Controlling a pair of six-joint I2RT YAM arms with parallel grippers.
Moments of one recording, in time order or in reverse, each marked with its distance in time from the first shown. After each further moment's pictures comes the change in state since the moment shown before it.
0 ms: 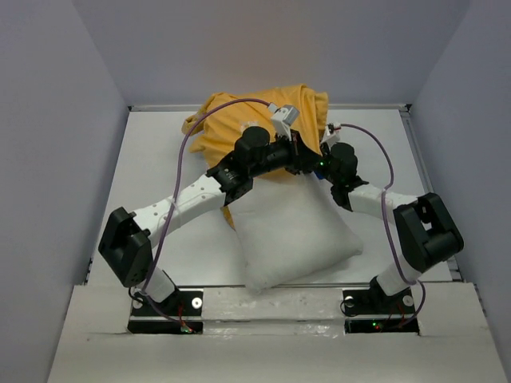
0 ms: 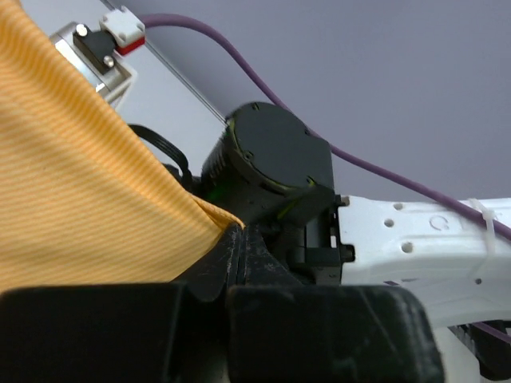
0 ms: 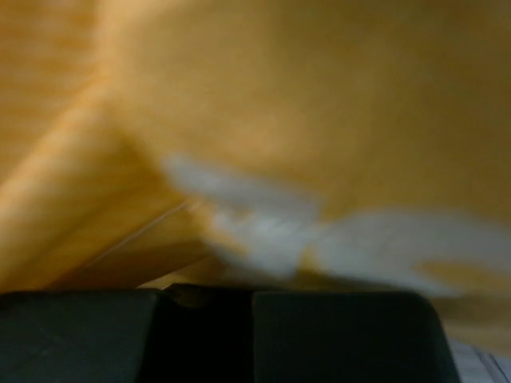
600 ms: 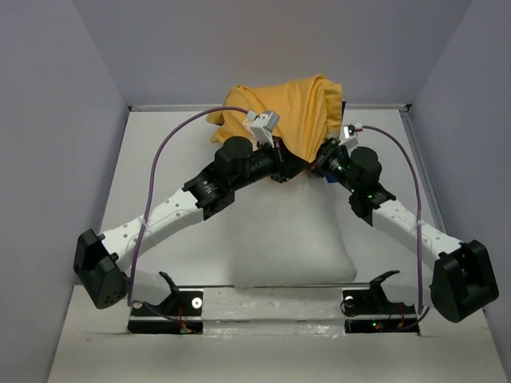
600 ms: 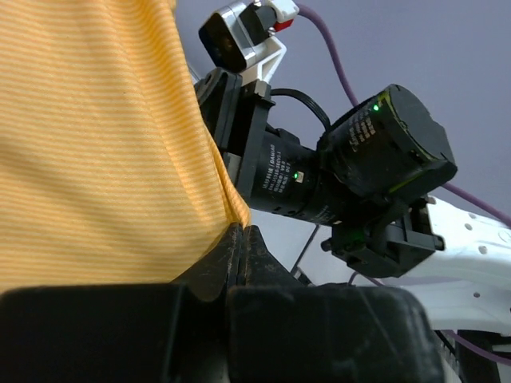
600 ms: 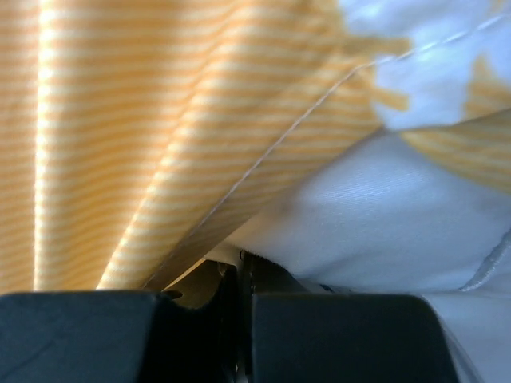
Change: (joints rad) left arm -0.027 -0.217 -0.128 -0.092 -0.124 -0.061; right arm 0.006 -0.356 -0.053 -0.256 0.047 0.111
